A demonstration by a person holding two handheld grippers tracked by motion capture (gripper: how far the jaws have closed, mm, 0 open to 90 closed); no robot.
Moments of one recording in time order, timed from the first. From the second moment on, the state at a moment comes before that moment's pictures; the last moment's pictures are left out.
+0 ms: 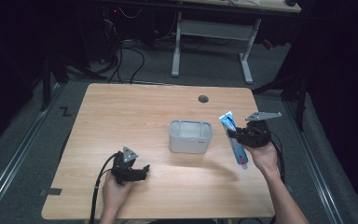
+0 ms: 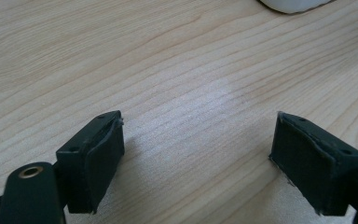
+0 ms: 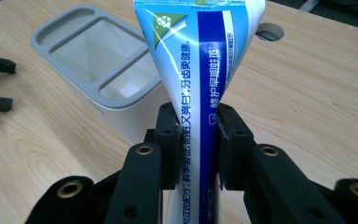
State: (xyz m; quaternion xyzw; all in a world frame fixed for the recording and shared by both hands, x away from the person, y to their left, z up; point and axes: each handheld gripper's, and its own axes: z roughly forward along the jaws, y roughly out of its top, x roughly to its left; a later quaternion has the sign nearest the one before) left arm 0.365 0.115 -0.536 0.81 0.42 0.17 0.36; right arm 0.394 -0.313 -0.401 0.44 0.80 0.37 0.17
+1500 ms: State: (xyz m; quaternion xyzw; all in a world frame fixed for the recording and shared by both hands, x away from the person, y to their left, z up) left arm 0.365 0.115 -0.536 0.81 0.42 0.18 0.36; right arm 0.391 -0.270 -0.355 0.36 0.80 0.45 0.15
